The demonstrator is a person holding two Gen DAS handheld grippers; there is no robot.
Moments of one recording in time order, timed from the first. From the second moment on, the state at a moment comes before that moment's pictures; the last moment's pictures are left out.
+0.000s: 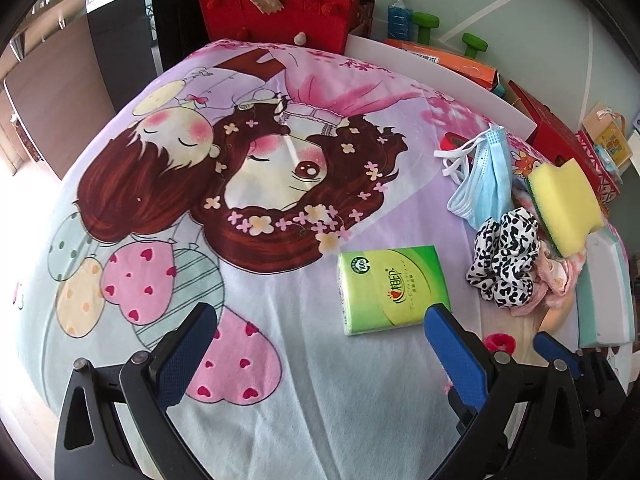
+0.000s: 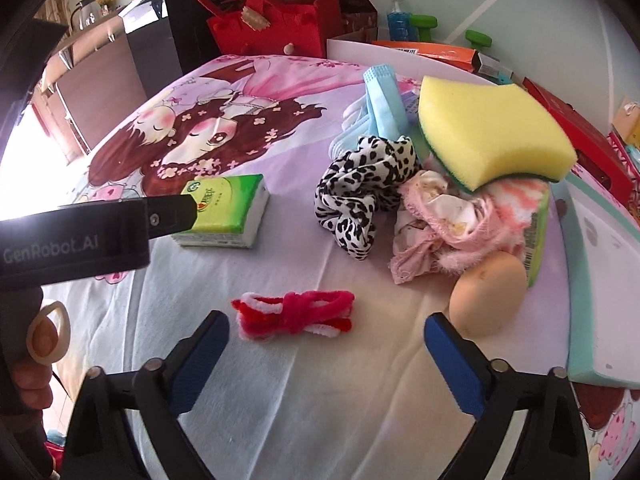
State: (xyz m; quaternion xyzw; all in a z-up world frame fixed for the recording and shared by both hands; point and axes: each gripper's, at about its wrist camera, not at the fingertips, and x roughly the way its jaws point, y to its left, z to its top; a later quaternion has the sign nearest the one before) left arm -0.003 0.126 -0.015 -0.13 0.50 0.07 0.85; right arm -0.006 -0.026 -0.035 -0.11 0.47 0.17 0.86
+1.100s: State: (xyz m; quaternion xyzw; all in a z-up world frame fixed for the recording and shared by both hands) left arm 0.011 0.112 -0.022 -0.14 0.51 0.04 0.85; right arm 0.006 -0.037 -0.037 -0.06 0.48 0.20 0.85
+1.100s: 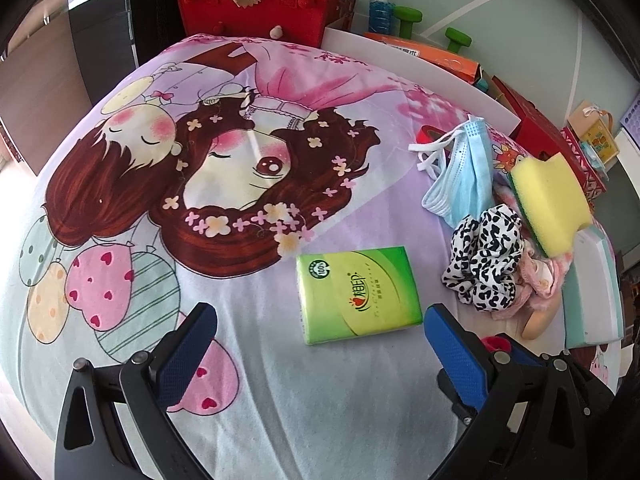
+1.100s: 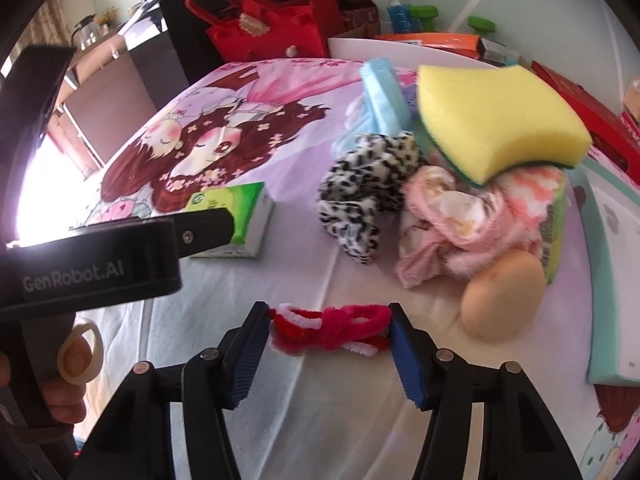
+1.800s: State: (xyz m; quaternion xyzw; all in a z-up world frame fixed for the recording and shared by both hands) left arm 0.018 0.095 -0.025 -0.12 0.50 0.02 0.86; right arm 0.007 -0.063 -0.036 -0.02 0.49 0.17 0.85
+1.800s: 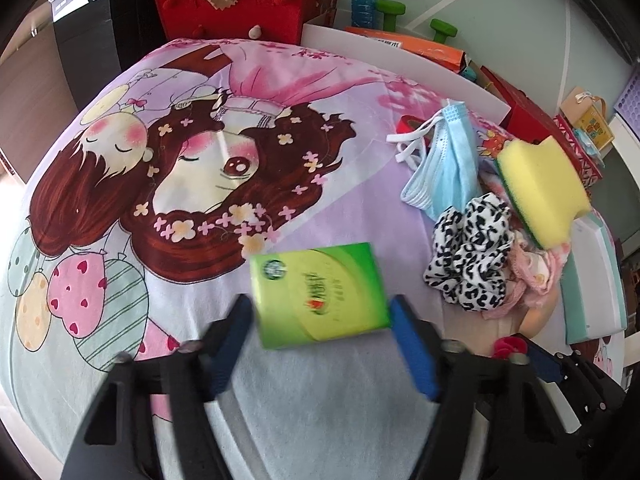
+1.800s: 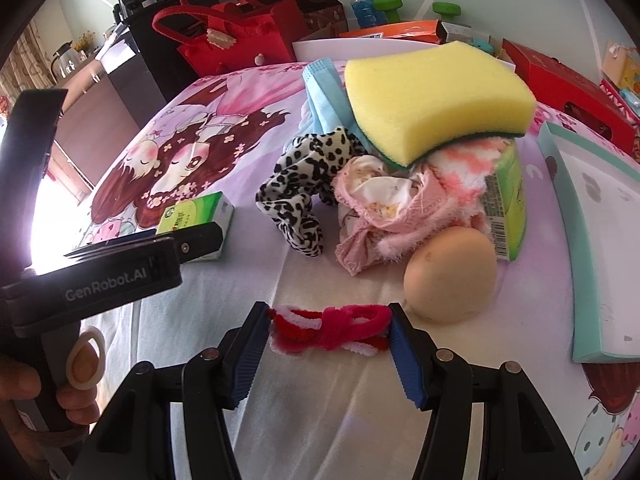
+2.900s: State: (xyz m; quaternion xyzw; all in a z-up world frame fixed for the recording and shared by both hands) left arm 0.015 0.035 0.076 -0.08 0.42 -0.02 0.90; right arm -0.005 -0.144 0.051 0.01 0.40 0.07 0.91
